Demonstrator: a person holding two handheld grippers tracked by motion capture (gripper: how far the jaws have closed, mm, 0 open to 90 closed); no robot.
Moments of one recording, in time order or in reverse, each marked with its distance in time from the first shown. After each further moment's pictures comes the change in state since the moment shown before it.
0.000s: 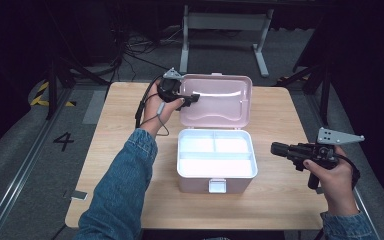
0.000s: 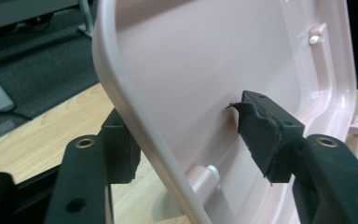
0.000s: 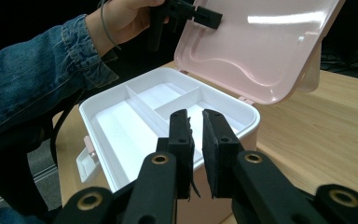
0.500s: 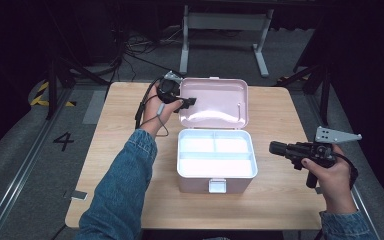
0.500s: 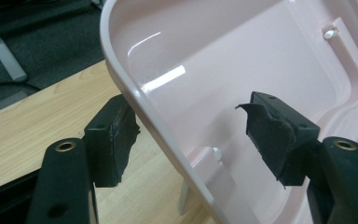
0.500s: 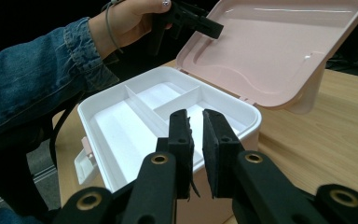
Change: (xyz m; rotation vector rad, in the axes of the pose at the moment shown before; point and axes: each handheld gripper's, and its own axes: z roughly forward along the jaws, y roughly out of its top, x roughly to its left) left arm 0.010 -0.011 0.008 0.073 0.049 -0.050; right arm -0.002 0.000 0.006 0.006 0.005 0.003
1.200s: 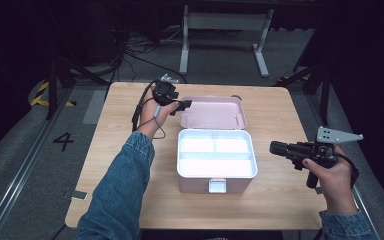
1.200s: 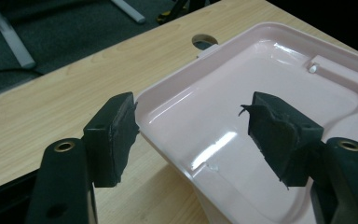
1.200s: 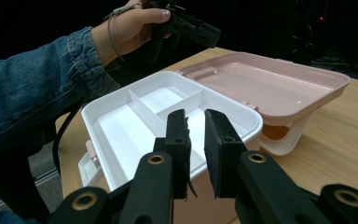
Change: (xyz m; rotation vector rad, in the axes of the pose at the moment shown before) left arm 0.004 -0.010 -0.010 0.005 0.034 -0.021; right arm 0.001 0.002 -0.003 -0.015 0.007 0.005
